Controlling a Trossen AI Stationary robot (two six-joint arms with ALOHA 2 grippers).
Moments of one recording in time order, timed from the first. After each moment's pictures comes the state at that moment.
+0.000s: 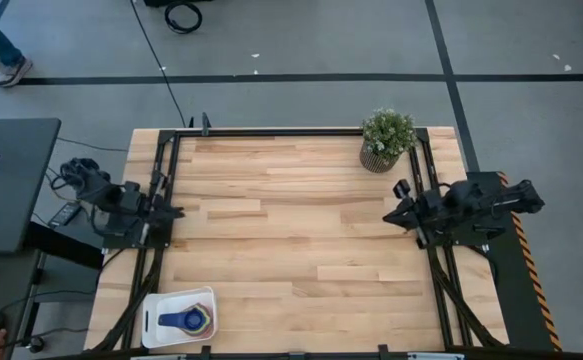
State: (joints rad) left arm -0.65 0.00 0.51 -0.47 -0.47 0.11; right arm 0.19 0.01 0.11 0.08 -0.06 0.08
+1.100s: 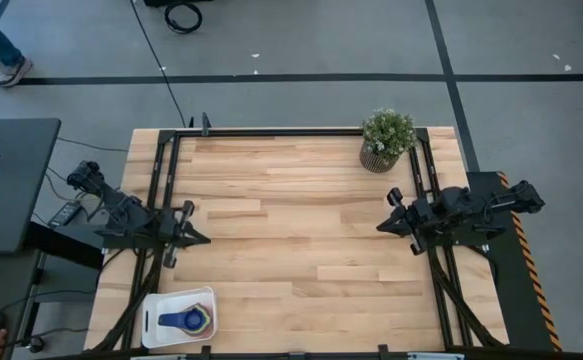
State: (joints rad) left arm -0.65 0.01 0.08 -0.15 -0.45 -0.04; right arm 0.19 0.01 0.01 0.11 -0.11 0.06
